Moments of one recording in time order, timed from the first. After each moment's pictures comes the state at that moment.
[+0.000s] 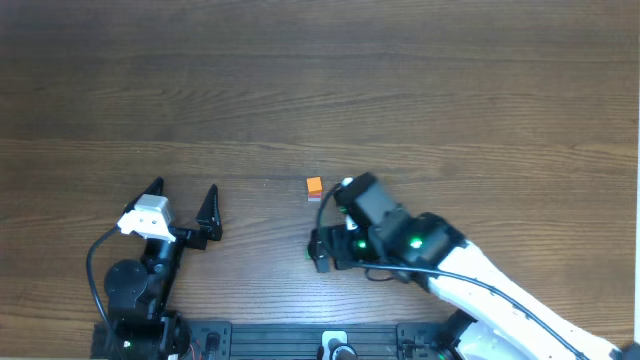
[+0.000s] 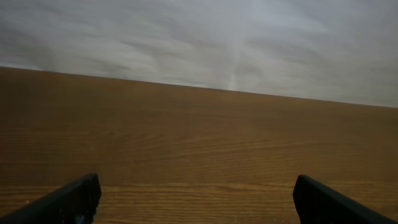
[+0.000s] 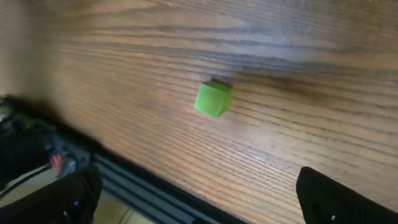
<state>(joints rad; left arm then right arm) -0.03 0.01 0.01 -0.06 0.15 -0.18 0.81 1.19 0.84 -0.81 -0.20 0.67</state>
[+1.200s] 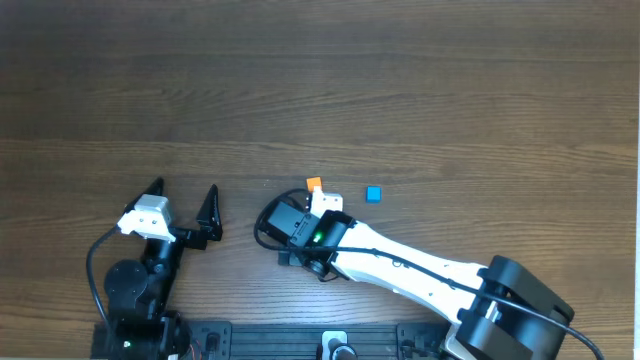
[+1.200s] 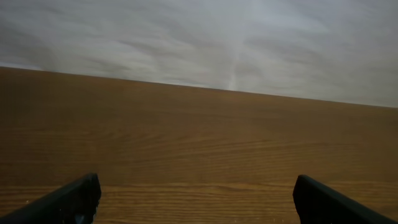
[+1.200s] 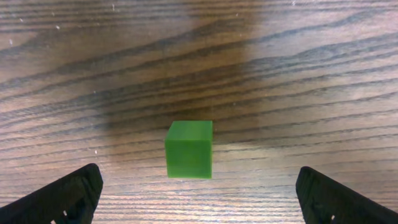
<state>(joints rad) -0.03 0.01 0.01 -0.06 0.15 -0.18 1.04 1.62 0.98 -0.79 0.10 1.10</state>
